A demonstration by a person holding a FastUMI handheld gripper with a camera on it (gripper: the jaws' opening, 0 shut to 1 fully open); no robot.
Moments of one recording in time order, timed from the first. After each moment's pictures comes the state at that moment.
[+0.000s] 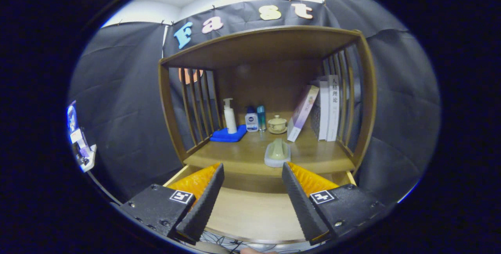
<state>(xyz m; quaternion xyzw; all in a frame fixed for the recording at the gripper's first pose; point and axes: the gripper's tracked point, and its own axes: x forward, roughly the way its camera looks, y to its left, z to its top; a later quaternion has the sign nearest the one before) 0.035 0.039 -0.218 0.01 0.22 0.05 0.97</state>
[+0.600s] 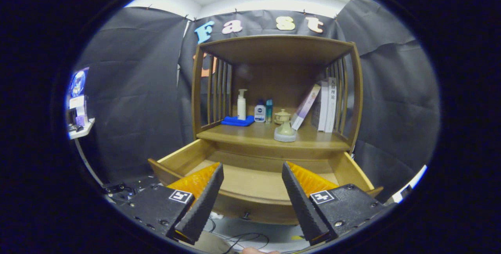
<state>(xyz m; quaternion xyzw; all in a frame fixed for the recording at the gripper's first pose) -0.067 0.079 -0.280 -0.05 0.19 0.05 0.98</state>
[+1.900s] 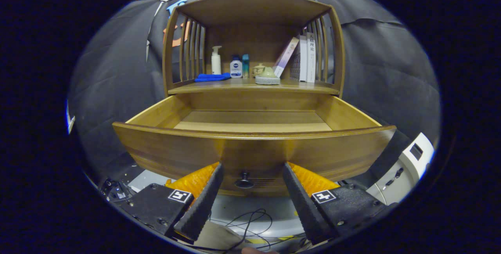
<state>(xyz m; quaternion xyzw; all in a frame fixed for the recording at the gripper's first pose) -0.079 0.062 -0.392 -0.03 0.30 -0.07 0.95</state>
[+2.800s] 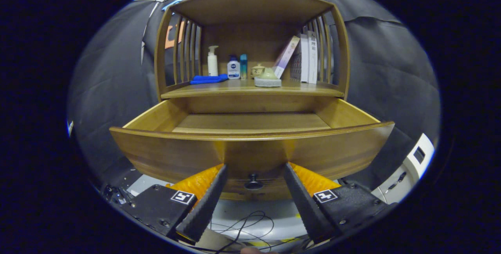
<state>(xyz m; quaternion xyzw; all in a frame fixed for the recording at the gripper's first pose) -0.041 0.064 -0.393 -0.03 0.30 -0.07 0.95</state>
